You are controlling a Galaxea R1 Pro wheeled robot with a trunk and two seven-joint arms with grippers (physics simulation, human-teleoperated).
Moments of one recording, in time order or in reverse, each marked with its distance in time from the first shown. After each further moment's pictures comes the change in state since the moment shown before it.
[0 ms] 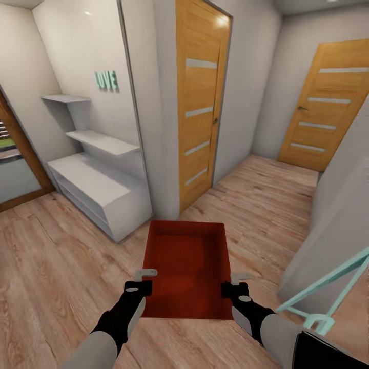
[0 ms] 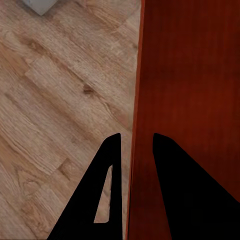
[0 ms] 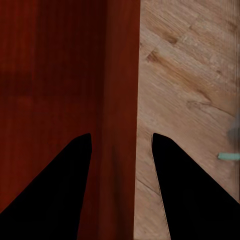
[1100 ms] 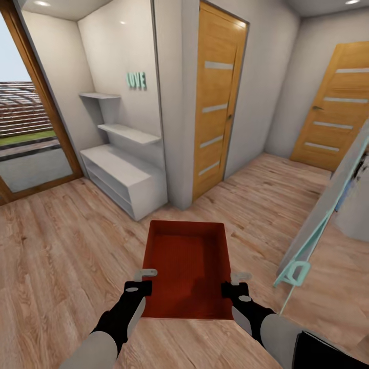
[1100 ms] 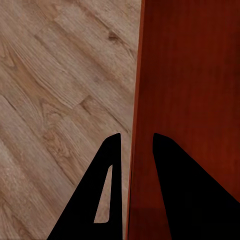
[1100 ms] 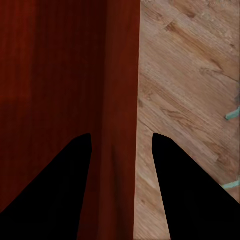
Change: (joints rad) left arm 0.000 0.000 0.000 0.000 0.000 0.000 0.000; right arm 0.000 0.000 0.000 -0.001 0.001 0.001 0.000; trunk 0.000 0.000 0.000
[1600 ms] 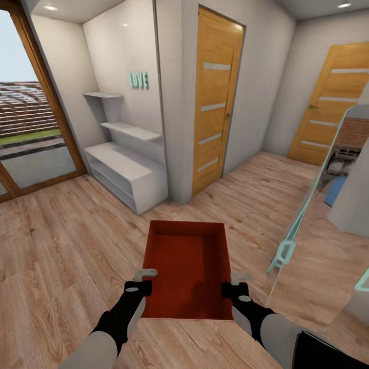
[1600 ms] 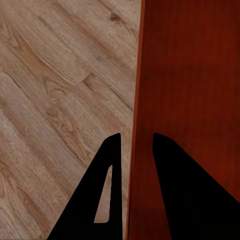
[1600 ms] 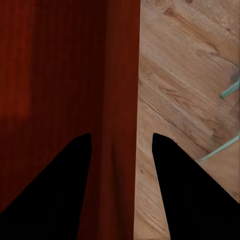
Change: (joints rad) left arm 0.000 0.000 0.000 0.000 0.001 0.000 0.000; right arm 0.000 0.000 0.000 0.001 0.000 0.000 0.000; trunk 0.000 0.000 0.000
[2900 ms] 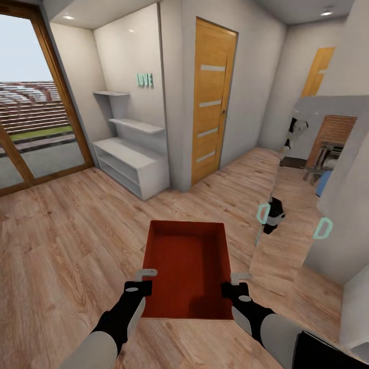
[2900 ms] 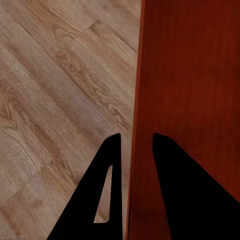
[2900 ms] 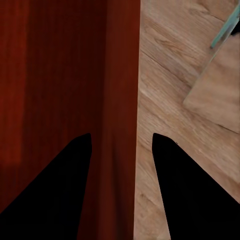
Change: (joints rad) left arm 0.000 0.000 0.000 0.000 0.000 0.000 0.000; right arm 0.000 0.000 0.000 0.000 0.000 0.000 0.000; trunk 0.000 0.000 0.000
